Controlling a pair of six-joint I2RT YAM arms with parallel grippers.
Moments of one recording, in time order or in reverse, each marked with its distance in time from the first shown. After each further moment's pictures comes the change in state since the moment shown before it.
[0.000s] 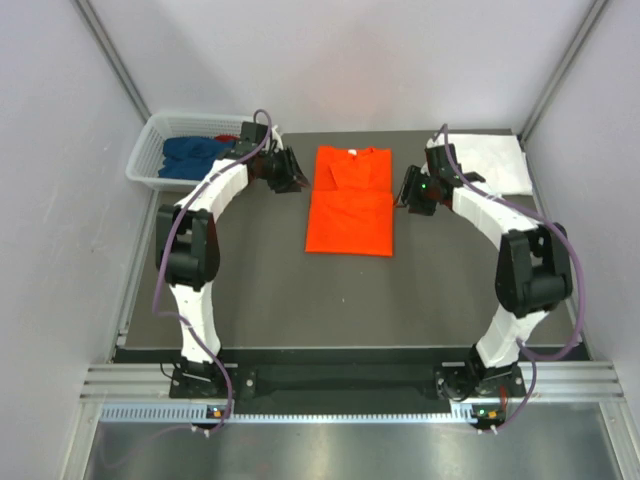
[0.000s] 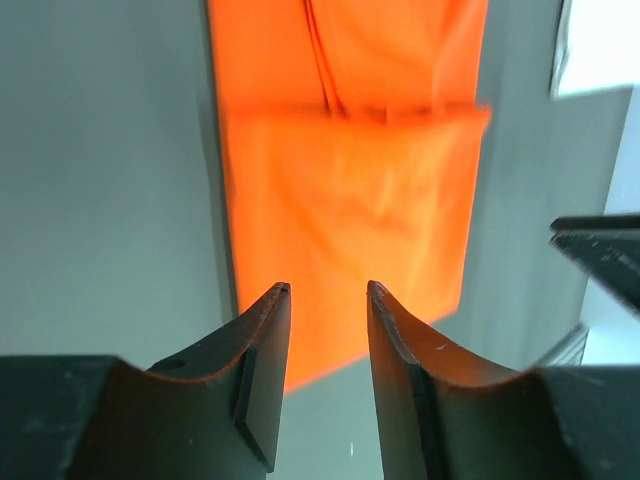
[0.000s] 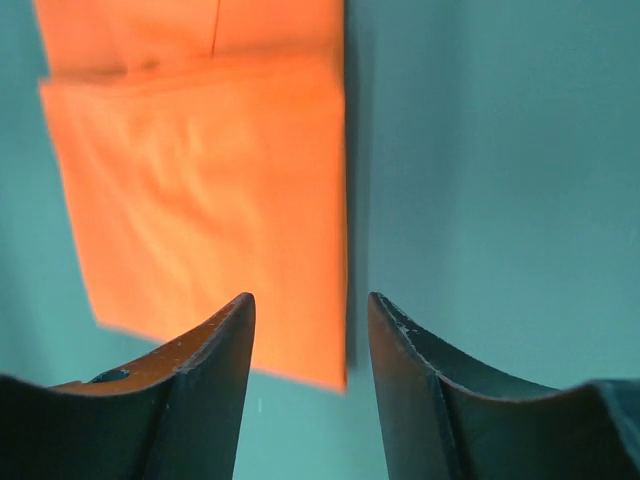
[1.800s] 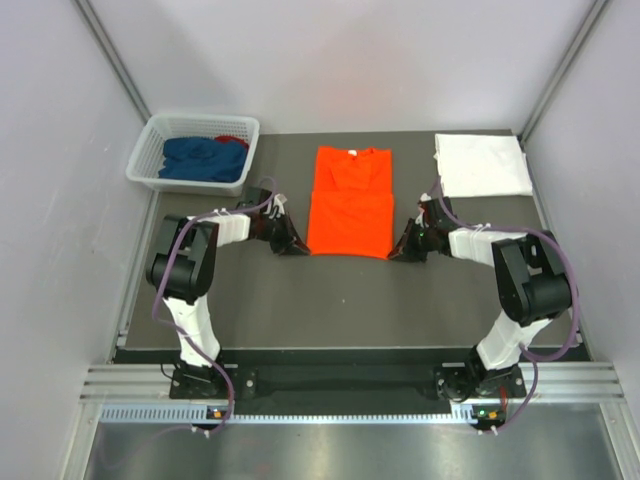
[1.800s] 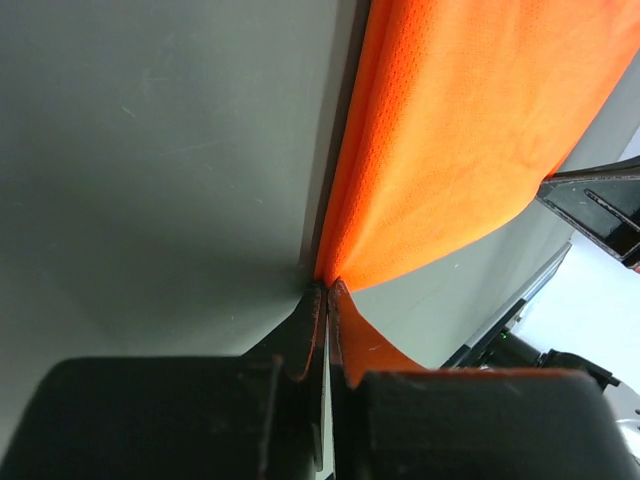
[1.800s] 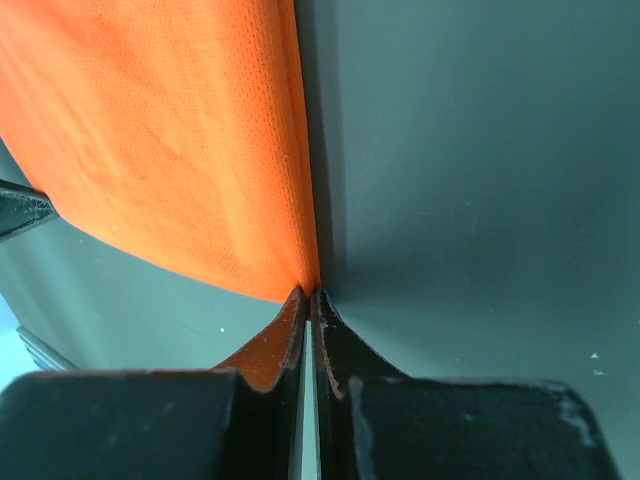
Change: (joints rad) left arm -0.030 -0.175 -0.718 0.336 0.136 -0.118; right arm 0.029 -0.103 -0.530 0.340 -0.240 0.148
